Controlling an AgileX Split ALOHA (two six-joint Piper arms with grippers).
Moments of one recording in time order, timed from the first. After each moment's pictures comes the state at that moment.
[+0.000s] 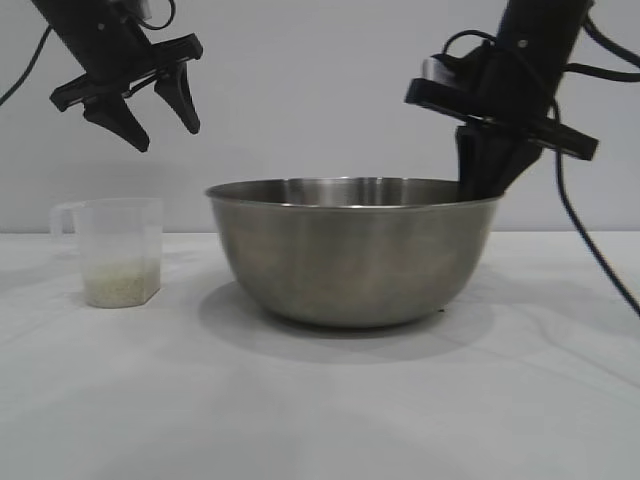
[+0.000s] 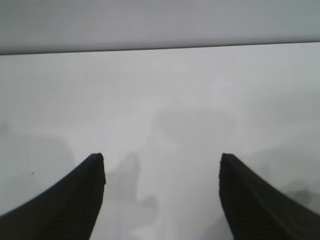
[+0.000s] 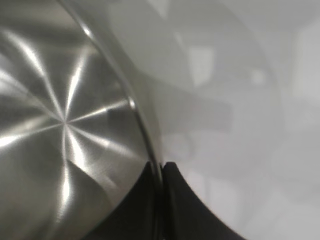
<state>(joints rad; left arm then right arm) -0.11 2.15 -1.78 -0.53 0.60 0.30 0.29 2.12 -1.64 0.37 1.07 -0.16</state>
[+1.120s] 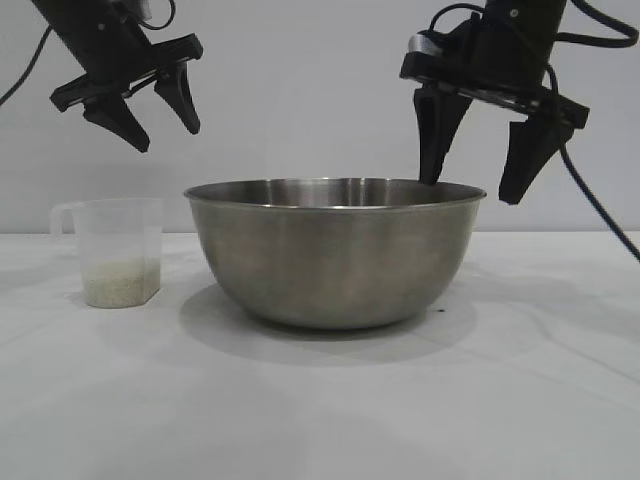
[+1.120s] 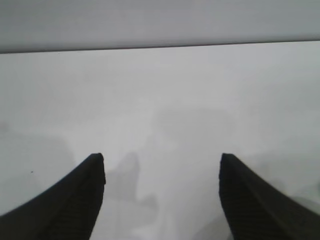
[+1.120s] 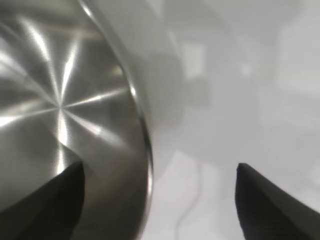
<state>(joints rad) -0.11 2.15 -1.78 -0.53 0.60 0.30 0.20 2.05 -1.75 0.28 1.22 -0.16</state>
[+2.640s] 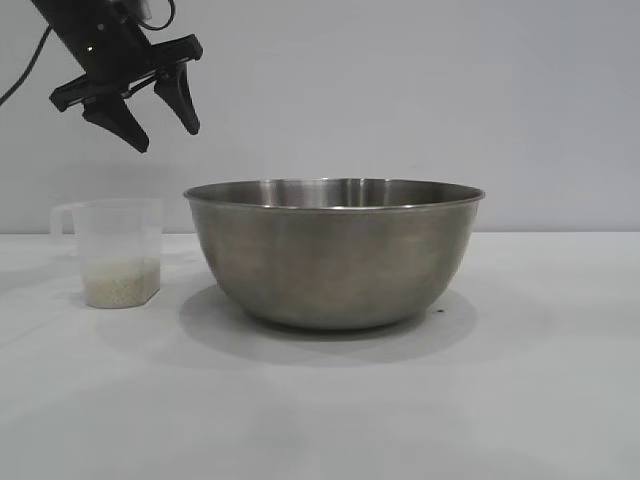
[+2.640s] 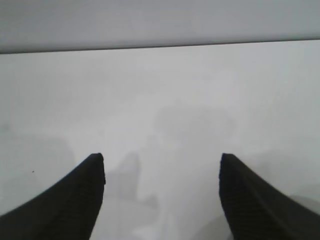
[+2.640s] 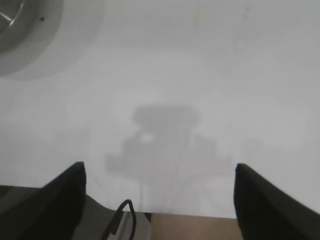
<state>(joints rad) -0.11 2.15 -1.78 -0.52 0.60 0.30 0.11 0.40 -0.65 0.03 1.16 -0.01</state>
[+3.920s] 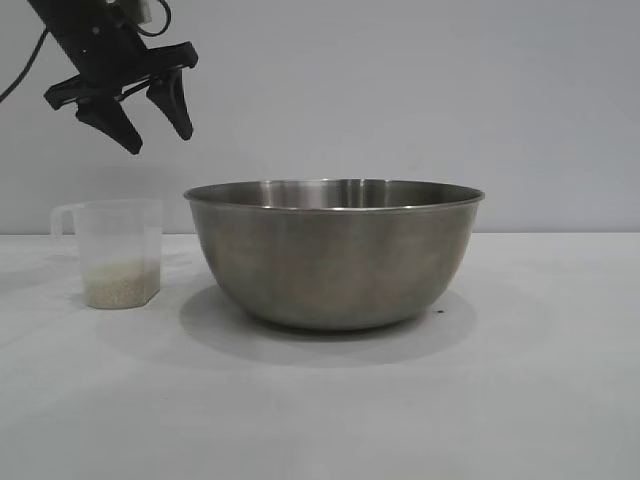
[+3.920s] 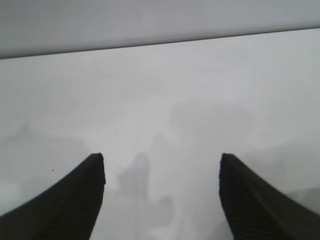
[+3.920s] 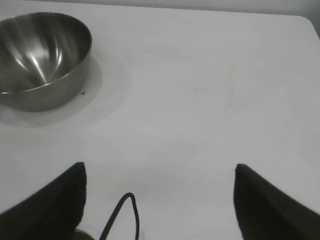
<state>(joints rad) -0.11 2.15 -1.78 -0.45 0.61 0.33 0.11 -0.02 -0.49 0.08 1.14 -0.08</state>
